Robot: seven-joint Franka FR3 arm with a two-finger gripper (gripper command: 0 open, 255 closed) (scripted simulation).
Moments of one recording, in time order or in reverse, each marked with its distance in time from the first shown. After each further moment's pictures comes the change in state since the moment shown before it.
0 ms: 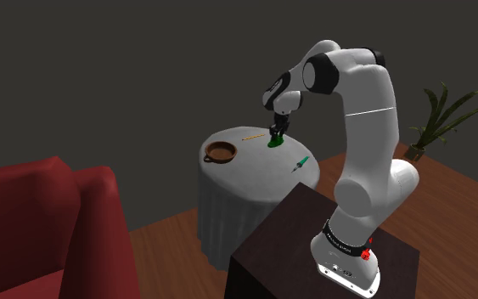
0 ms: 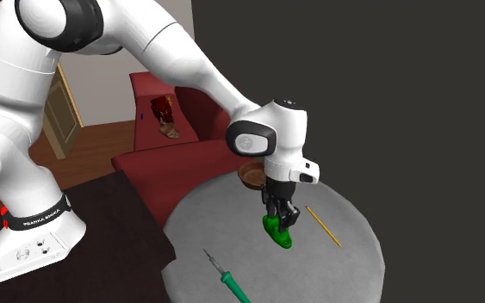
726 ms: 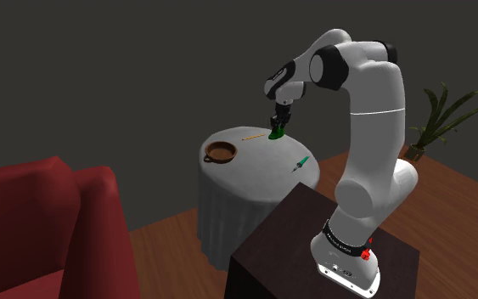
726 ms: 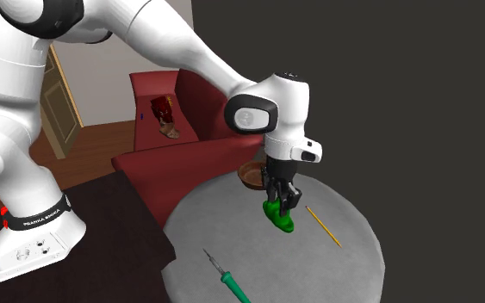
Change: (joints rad) arm 0.029 -0.097 -0.026 0.004 -0.039 -0.097 0.029
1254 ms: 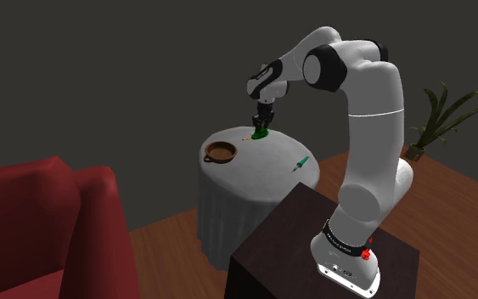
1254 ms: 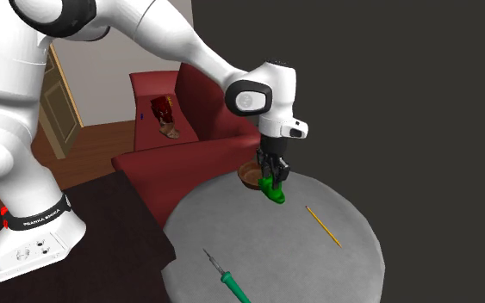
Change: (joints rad) arm 0.127 -0.008 0.033 0.017 -0.021 -0.027 0.170
